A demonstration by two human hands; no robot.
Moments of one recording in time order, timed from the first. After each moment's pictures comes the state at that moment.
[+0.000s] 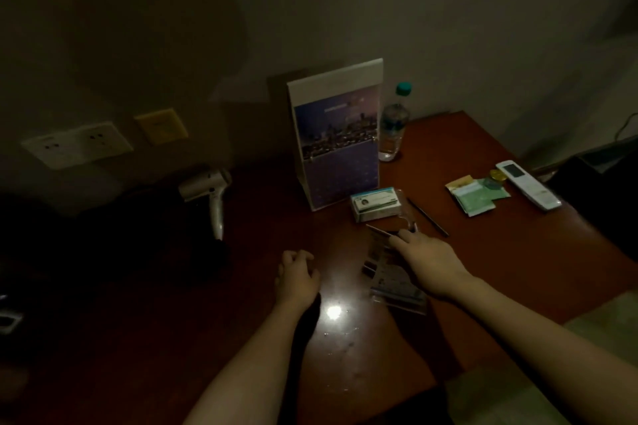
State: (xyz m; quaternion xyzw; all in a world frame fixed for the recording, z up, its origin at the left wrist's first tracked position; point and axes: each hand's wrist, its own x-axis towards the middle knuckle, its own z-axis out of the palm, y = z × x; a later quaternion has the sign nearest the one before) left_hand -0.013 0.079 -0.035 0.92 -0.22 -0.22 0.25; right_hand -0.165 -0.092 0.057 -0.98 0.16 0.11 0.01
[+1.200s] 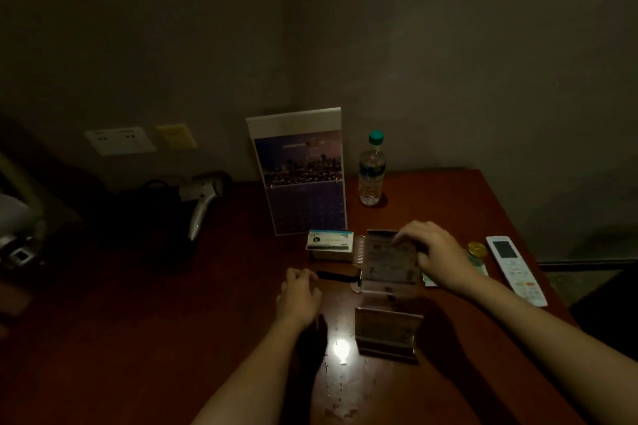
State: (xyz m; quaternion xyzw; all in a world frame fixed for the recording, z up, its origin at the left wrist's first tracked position) left_hand -0.132 -0.093 -0.011 0.95 -0.08 -0.17 0.25; right_hand -0.215 -0.331 0.080 -0.96 0.04 -0.06 0.28
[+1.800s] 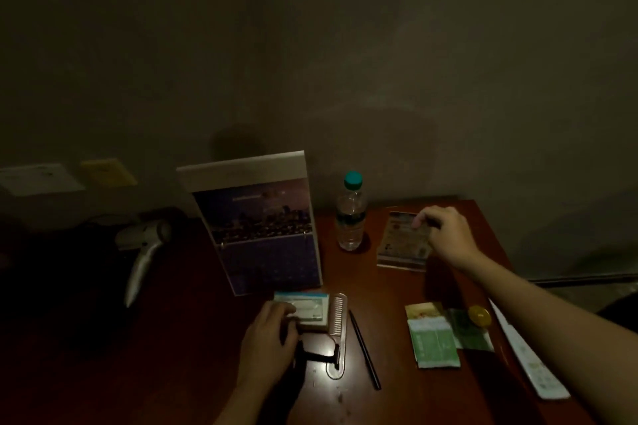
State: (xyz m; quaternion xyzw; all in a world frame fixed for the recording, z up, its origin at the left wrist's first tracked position) left_hand -0.060 -0.131 -0.039 0.93 -0.20 -0.02 0.32; right_hand -0.079 -0.464 0.058 -0.89 0.27 -0.10 0.35
